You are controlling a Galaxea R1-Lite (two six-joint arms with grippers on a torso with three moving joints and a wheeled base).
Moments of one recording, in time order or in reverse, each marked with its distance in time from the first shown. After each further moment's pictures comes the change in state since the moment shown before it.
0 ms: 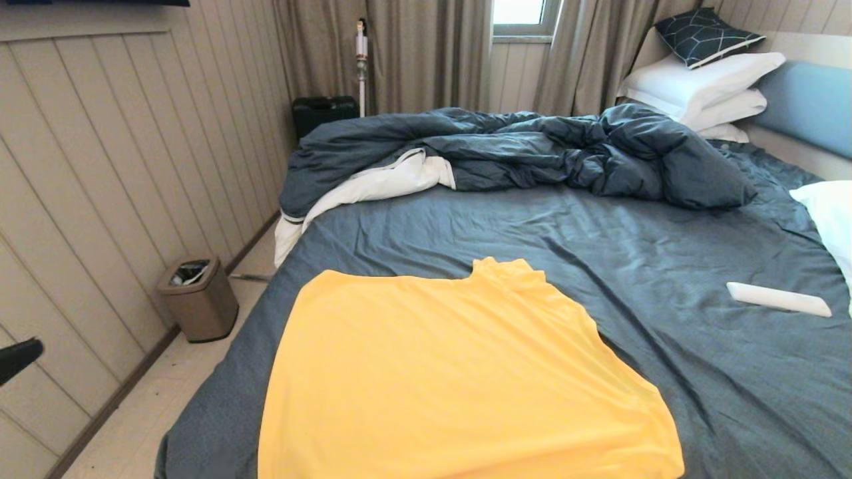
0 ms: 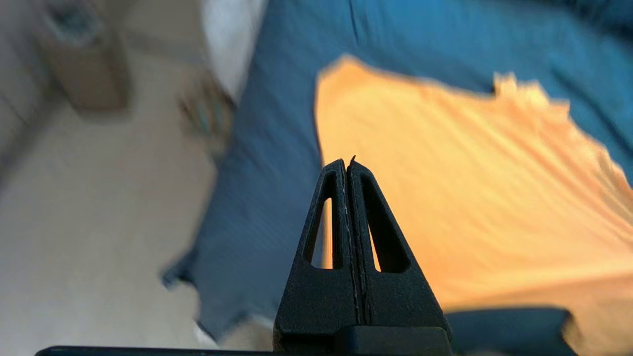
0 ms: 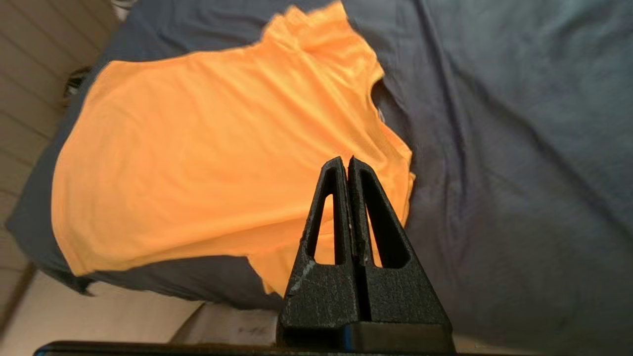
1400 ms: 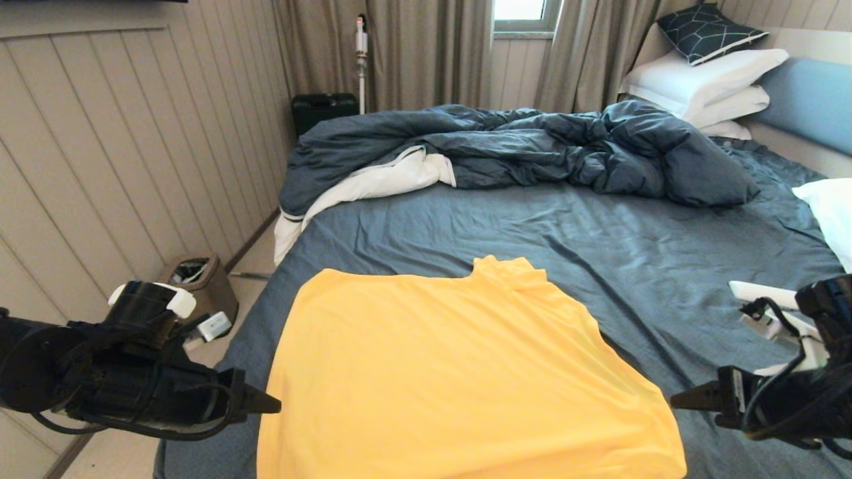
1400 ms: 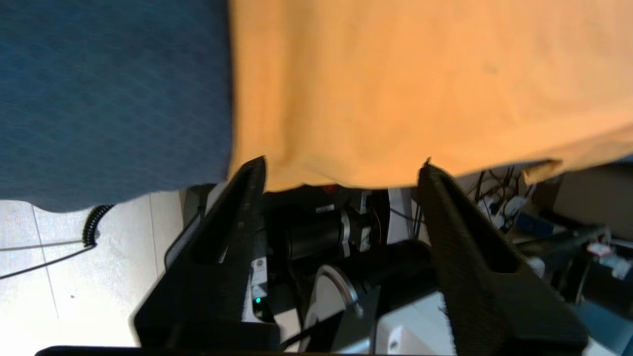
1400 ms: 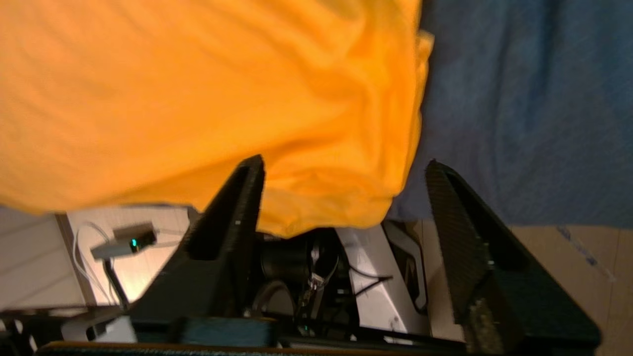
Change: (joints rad) left arm -0.159 0.923 -0.072 -0.048 -0.285 -0.100; right arm -0.145 0.764 -0.031 -0.008 0.180 -0.018
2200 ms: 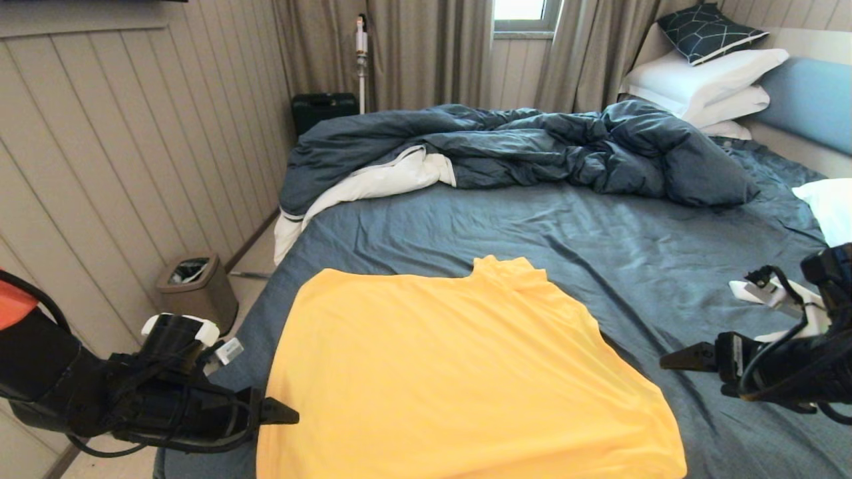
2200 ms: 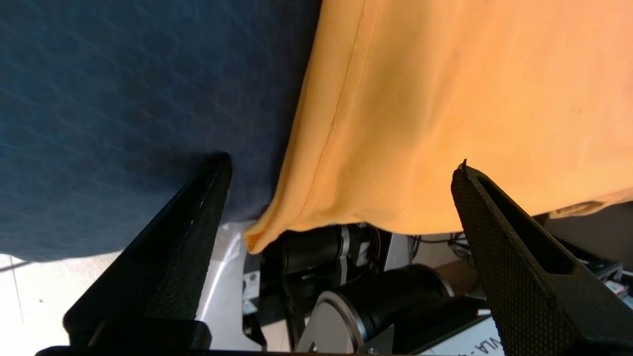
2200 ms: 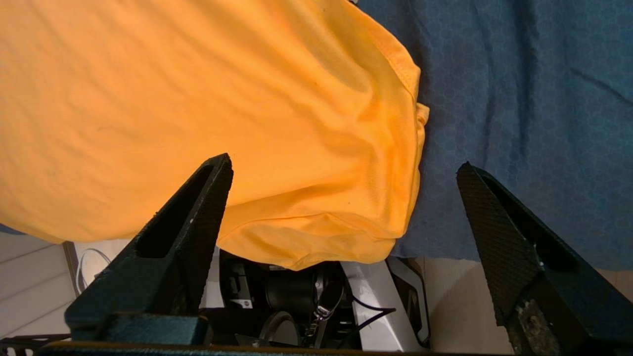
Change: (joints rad) left arm 0.000 0.201 0.116 -0.295 -0.004 -0.073; right arm -0.008 0.015 -0.098 0.000 -0.004 0.010
